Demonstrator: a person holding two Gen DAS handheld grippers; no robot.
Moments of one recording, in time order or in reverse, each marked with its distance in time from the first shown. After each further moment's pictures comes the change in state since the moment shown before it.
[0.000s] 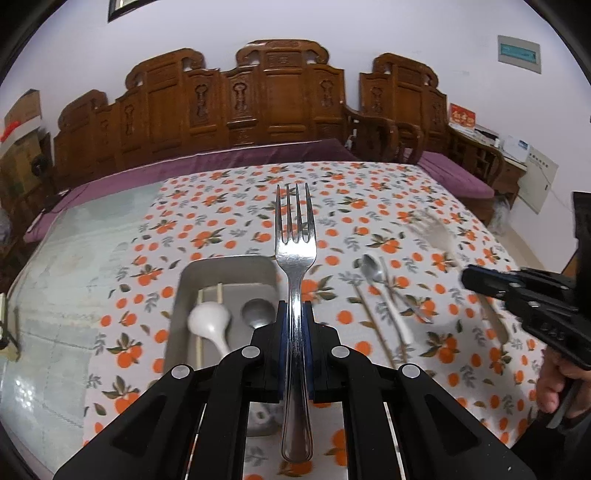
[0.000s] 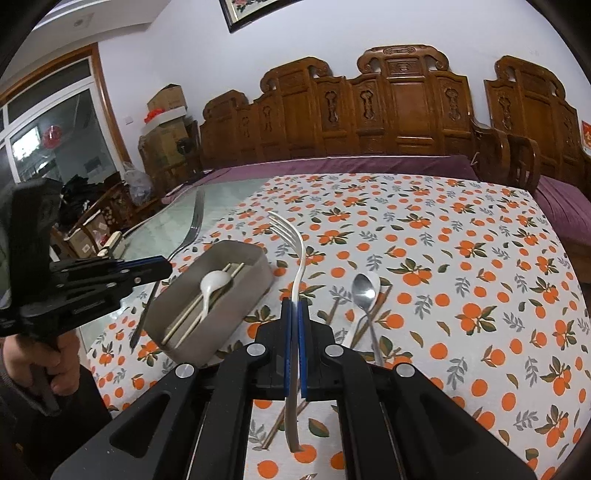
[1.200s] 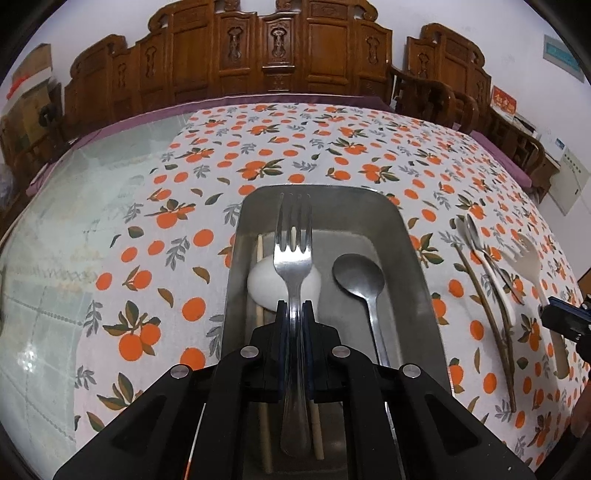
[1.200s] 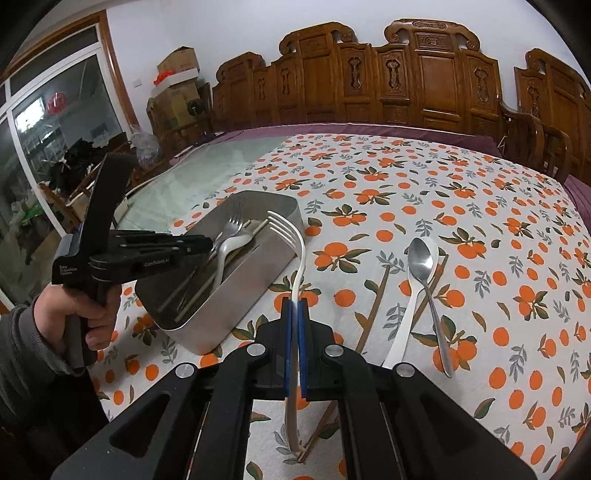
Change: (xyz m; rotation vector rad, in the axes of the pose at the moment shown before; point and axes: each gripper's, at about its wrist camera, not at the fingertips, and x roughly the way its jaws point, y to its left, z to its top) left arm 0.090 0.088 -0.029 -0.084 0.161 0.032; right arm 0.065 0.040 -0.023 -0.052 0.133 0.019
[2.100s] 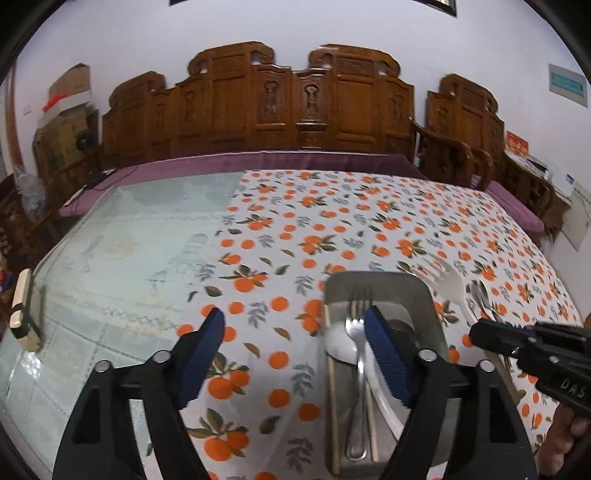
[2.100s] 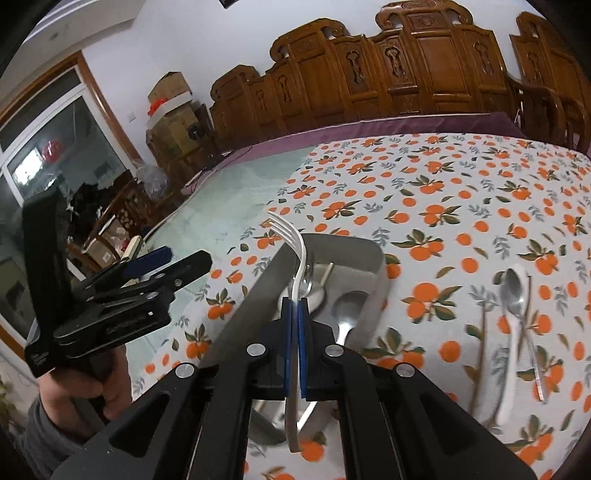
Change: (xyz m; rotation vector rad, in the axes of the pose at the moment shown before) left arm -0.068 0.050 0.023 -0.057 -0.206 0.093; right arm 0.054 0.060 0.063 0.169 -0.021 0.097
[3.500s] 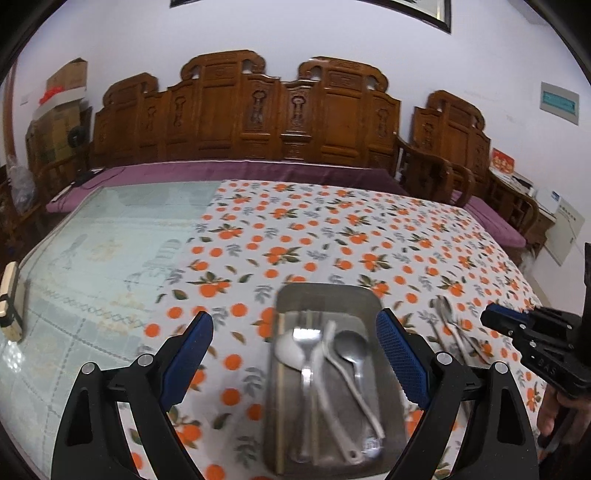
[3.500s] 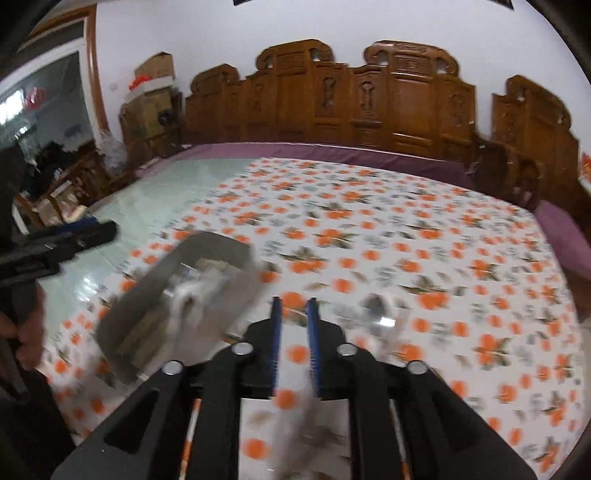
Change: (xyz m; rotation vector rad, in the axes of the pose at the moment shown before) left arm -0.015 -0.041 0.001 -0.025 -0.036 -0.087; right arm -0.062 -0.078 -0.007 -0.206 -0.049 -0.279
